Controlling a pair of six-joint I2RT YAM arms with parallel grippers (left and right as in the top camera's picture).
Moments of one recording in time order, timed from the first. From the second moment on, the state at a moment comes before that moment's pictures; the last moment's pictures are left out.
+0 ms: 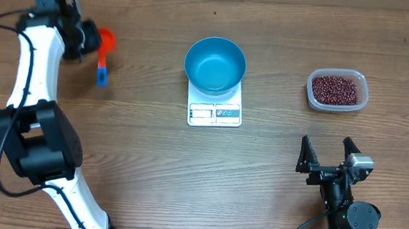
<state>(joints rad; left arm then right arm) 0.24 2.08 1.89 -0.91 0.25 -0.37 -0.02 0.01 0.02 -0.02 -0.12 0.15</state>
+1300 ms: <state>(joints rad) -0.49 2.06 2.10 -0.92 0.29 -1.51 -0.02 0.22 0.26 -0.04 -0.45 0.86</state>
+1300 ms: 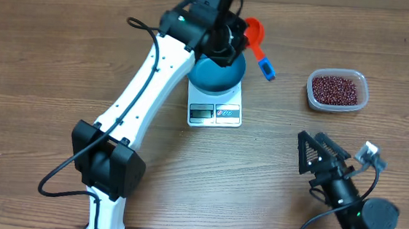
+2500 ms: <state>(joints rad) -0.58 2.06 2.10 -0.99 0.47 -1.67 -0.02 0.97 0.77 -0.13 -0.74 0.73</state>
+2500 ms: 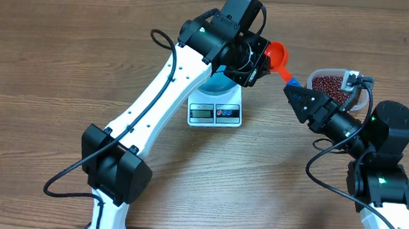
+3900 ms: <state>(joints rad) -0.61 2.06 2.10 -1.04 0.54 -1.68 0.01 1.04 0.77 -0.08 -0.68 0.67</state>
